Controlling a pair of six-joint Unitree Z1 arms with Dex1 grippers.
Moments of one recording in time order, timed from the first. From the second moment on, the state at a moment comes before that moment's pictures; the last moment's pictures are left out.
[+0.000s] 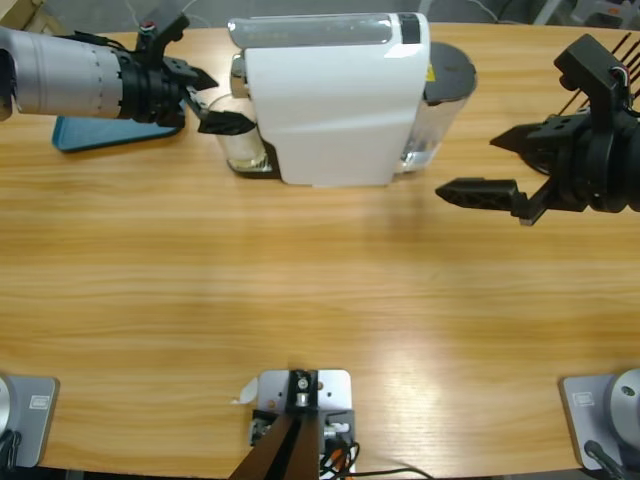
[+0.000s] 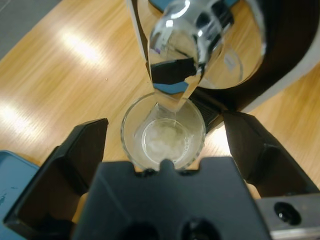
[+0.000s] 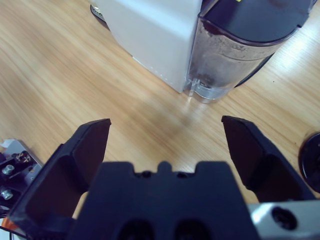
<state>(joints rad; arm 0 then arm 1) -0.54 1.75 -0.89 -0.17 -0.28 0.28 0.73 1.26 -0.77 0.29 0.03 0.05</state>
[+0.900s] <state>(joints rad) -0.53 1.83 -0.89 -0.21 -0.32 0.28 0.73 1.29 -0.76 0.28 0.03 0.05</state>
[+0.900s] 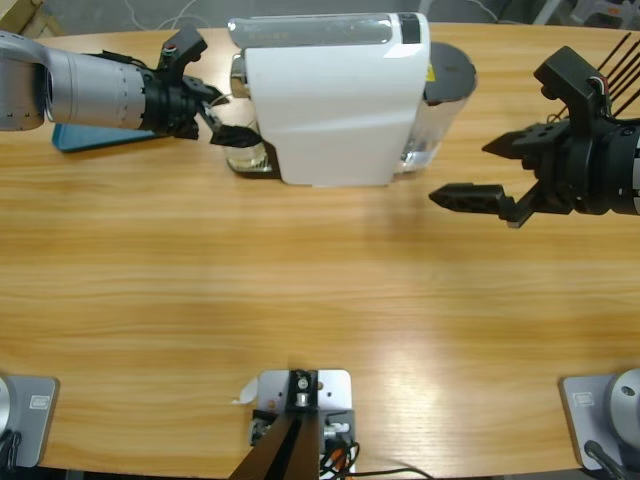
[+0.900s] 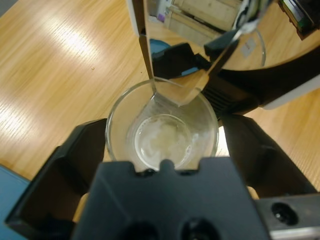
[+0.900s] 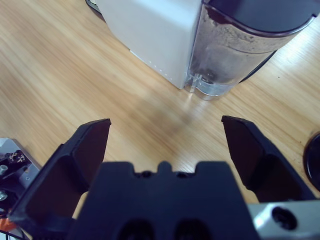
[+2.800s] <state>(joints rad) -0.10 1.75 -0.81 -0.24 0.08 -0.13 0.73 1.35 -0.76 0.24 0.02 0.05</state>
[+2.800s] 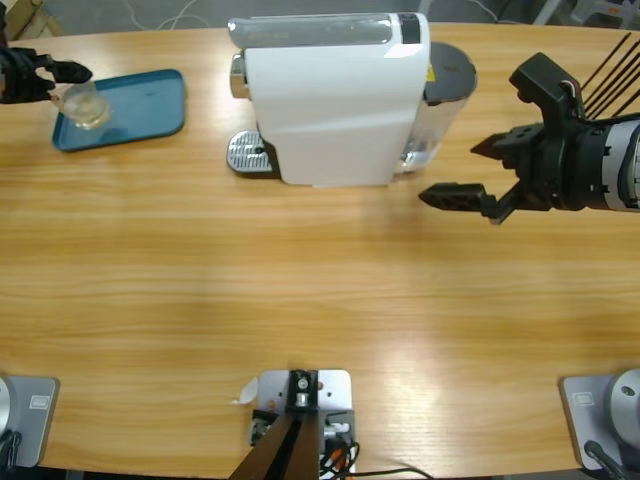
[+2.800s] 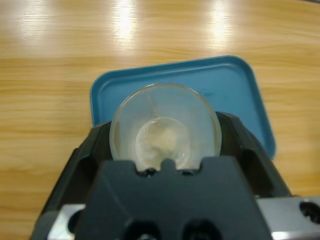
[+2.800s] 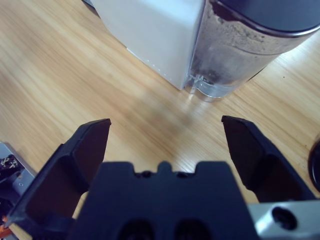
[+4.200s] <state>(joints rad) -0.17 1.24 -0.80 0.18 0.06 -0.13 0.73 1.28 -0.84 0.39 -0.02 0.05</state>
